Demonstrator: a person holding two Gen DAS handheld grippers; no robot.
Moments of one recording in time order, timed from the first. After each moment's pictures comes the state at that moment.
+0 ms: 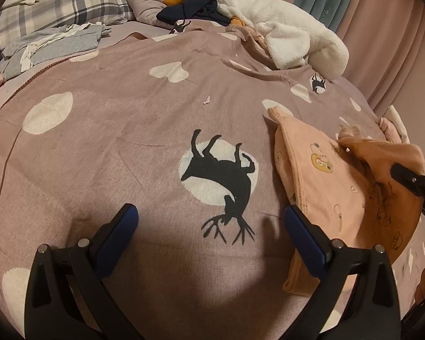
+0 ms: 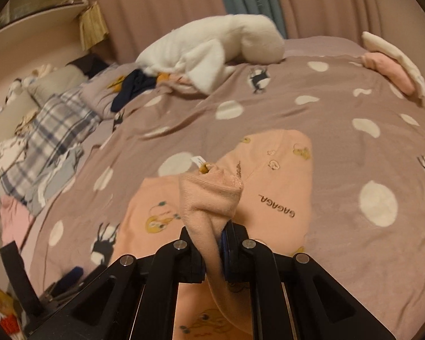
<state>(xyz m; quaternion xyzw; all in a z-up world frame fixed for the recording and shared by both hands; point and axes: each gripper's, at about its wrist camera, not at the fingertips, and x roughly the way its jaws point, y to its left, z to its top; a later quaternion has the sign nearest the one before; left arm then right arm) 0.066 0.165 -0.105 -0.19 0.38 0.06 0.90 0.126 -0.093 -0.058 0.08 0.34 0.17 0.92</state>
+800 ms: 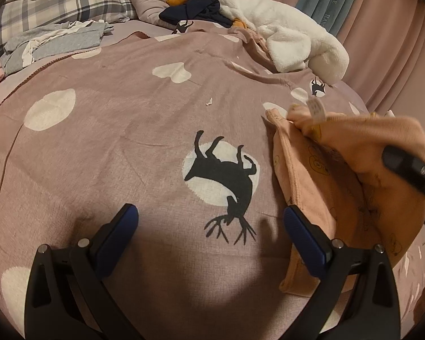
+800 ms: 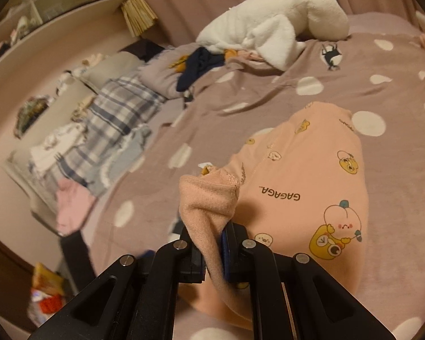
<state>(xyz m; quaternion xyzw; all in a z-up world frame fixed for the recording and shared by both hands) 0.063 0.172 -0.105 -0.21 0.38 0.06 0.90 0.118 -0.047 -0.051 0.14 0.37 0.33 0.86</state>
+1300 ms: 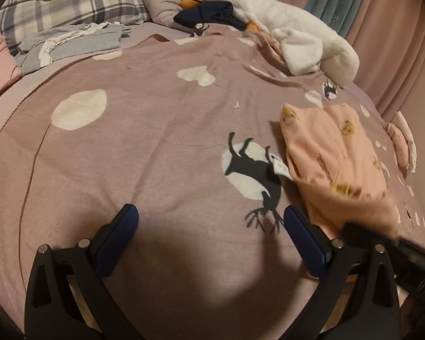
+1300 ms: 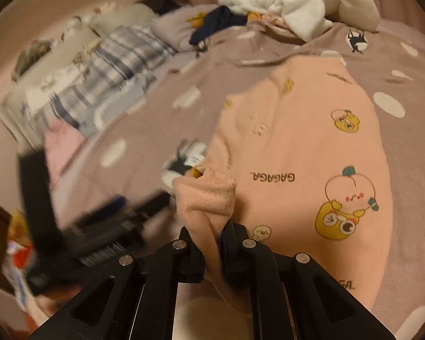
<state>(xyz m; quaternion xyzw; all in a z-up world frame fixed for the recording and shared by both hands) 0.046 0.191 -0.105 -0.20 0.38 0.09 0.90 0.088 -0.004 -0.098 0.01 0.42 0.34 0.84</state>
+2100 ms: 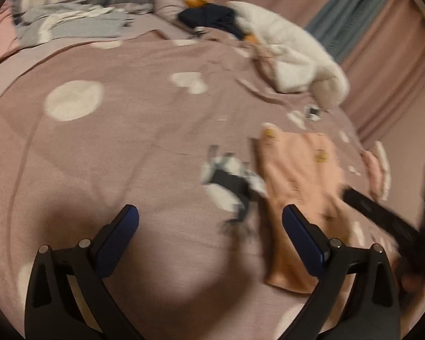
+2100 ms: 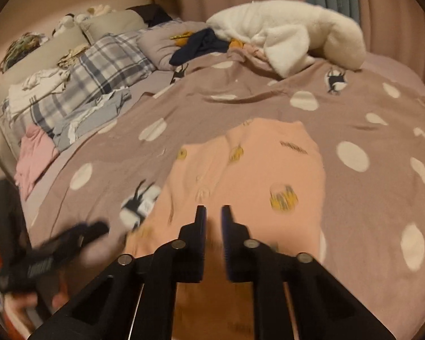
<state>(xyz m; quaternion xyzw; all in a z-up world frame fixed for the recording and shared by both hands) 0.043 0.193 -0.084 -0.29 0.35 0.03 0.89 0.139 -0.019 -0.059 -0.04 0.38 0.30 0.88</state>
